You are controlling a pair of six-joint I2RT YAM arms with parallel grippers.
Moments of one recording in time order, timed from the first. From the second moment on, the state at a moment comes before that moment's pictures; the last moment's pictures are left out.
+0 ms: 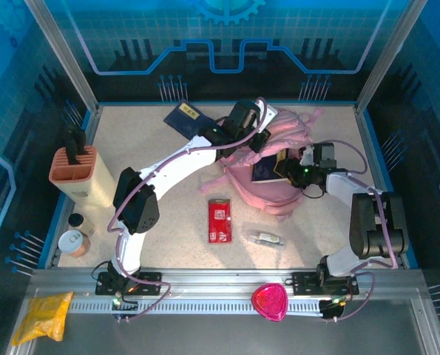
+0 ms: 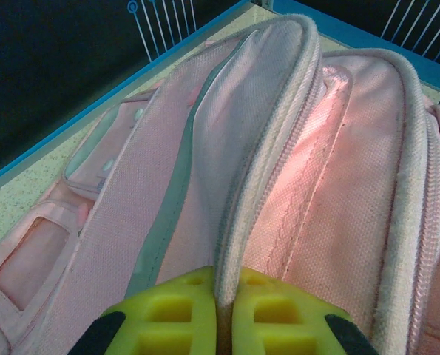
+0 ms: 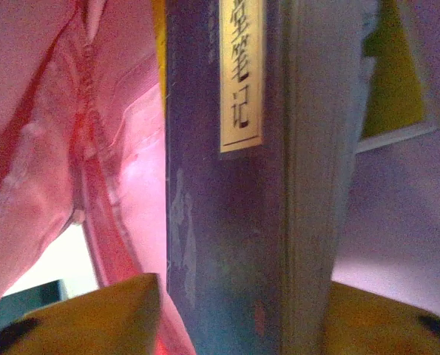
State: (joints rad) left arm -0.72 2.03 1.91 -0.45 0.00 0.04; right arm 0.02 1.54 0.80 -0.16 -0.62 0.63
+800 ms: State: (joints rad) left arm -0.72 2.03 1.91 -0.45 0.03 0.01; right arm 0.19 1.41 0.67 -0.27 -0.35 0.59
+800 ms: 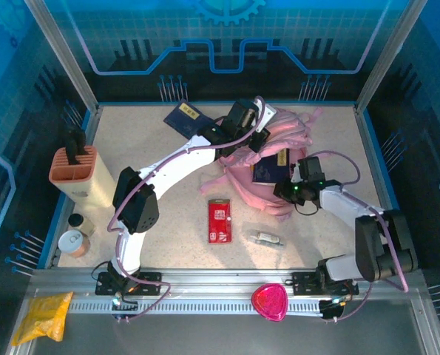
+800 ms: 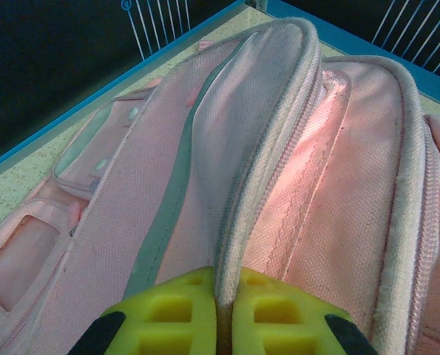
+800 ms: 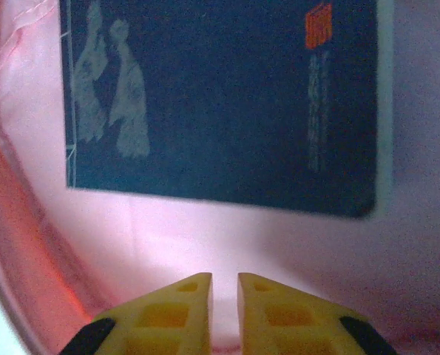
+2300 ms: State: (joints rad) left arm -0.71 1.98 1.69 -0.34 0.22 -0.21; right arm 0.18 0.84 0.80 -0.66 -0.27 0.50
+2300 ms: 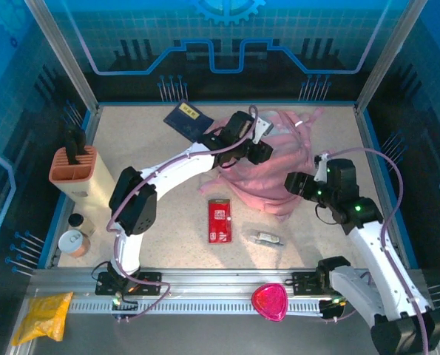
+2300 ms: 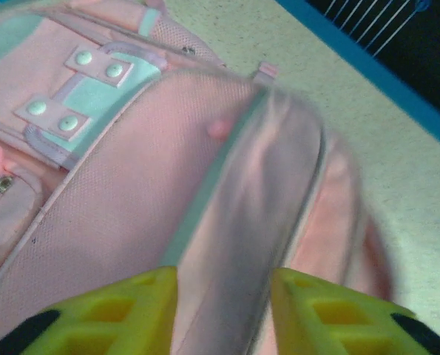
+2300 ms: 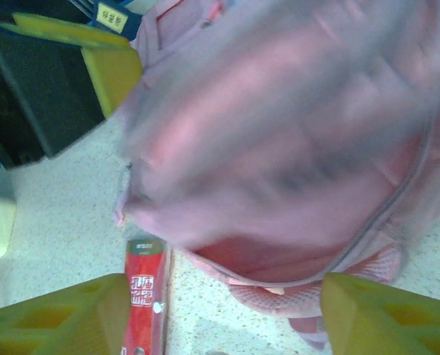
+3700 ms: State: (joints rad) left arm -0.24 2.29 1.78 -0.33 0.04 -0.73; right arm 0.53 1.31 0.90 -0.53 -0.18 0.38
